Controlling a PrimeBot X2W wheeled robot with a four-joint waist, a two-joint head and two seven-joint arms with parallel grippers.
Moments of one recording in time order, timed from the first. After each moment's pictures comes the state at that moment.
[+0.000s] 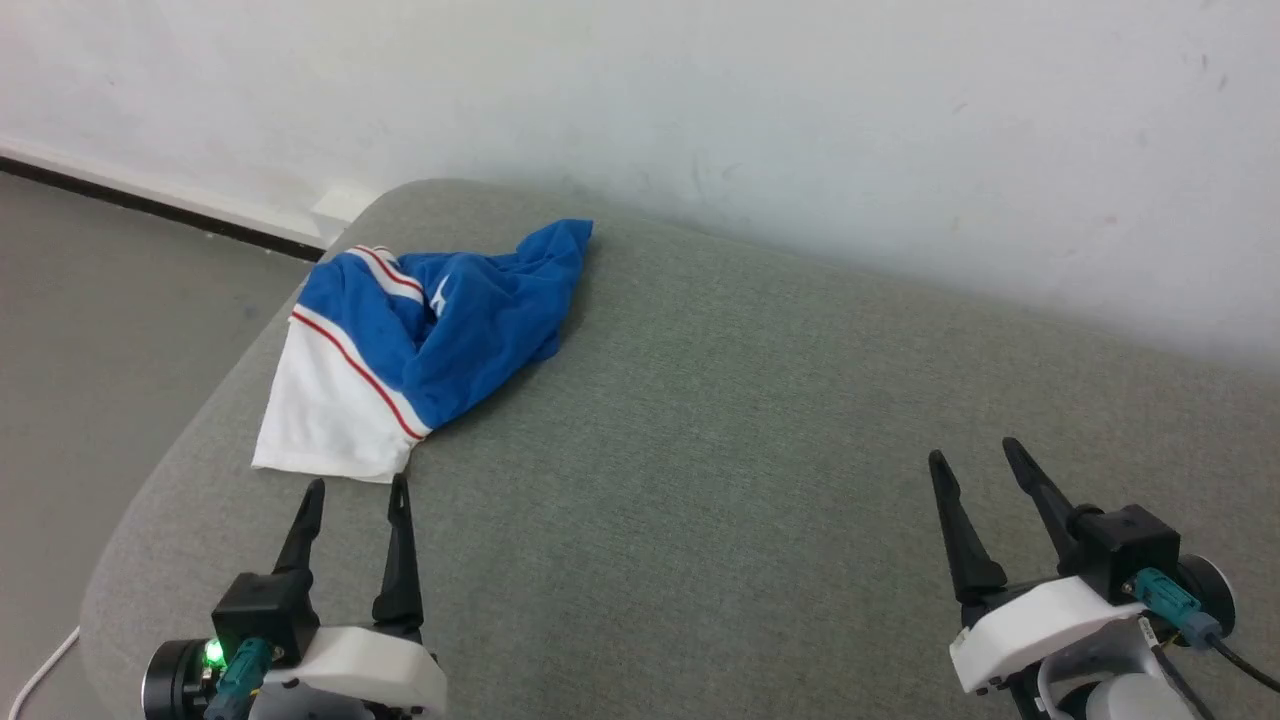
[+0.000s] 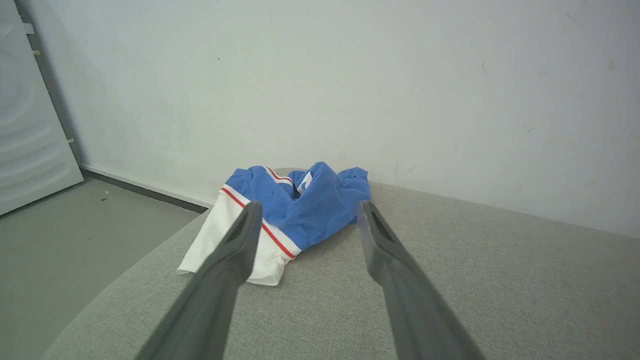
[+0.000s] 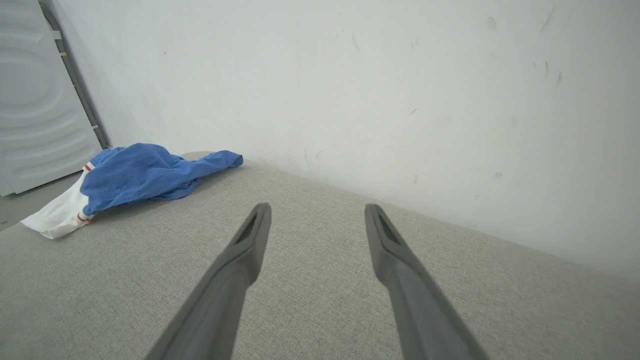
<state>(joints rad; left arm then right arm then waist) 0.06 0.06 0.01 0.00 -0.08 0.03 -0.15 -0.02 -0.05 0.03 0.14 0.09 0.13 -0.15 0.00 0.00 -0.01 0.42</state>
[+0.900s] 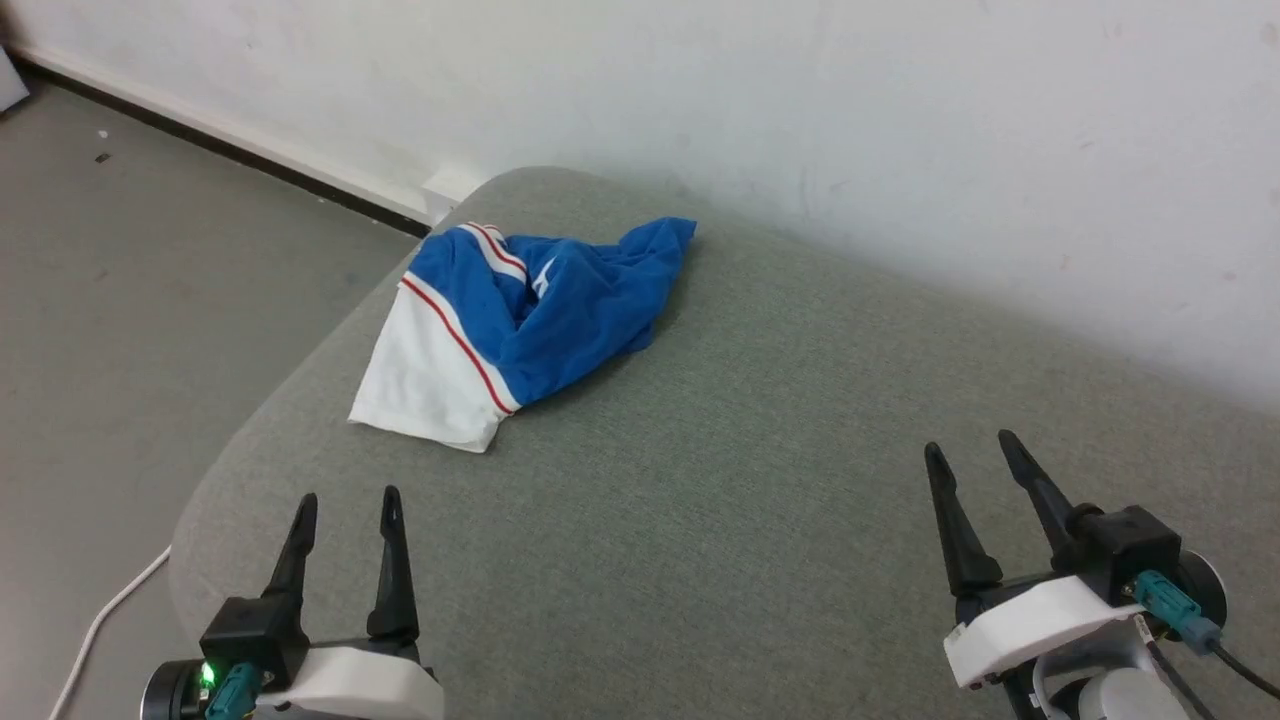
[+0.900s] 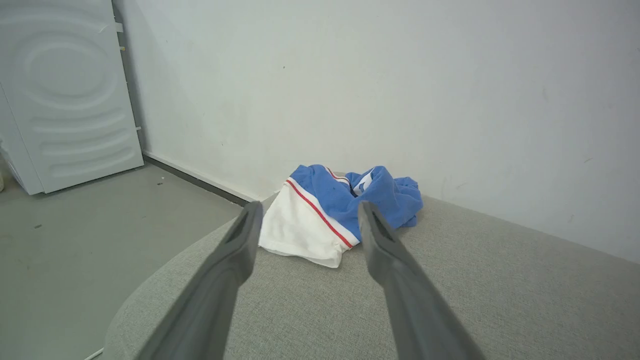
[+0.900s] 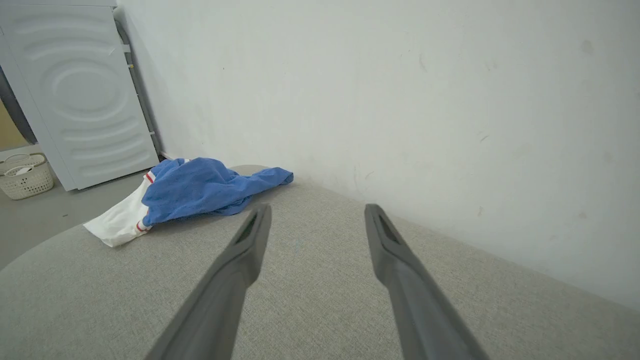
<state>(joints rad) 0.08 0.06 0.01 0.01 -0.12 0.04 -0.21 -0.04 -0.05 0.04 0.17 0.11 0.13 -0.21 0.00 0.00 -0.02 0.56</state>
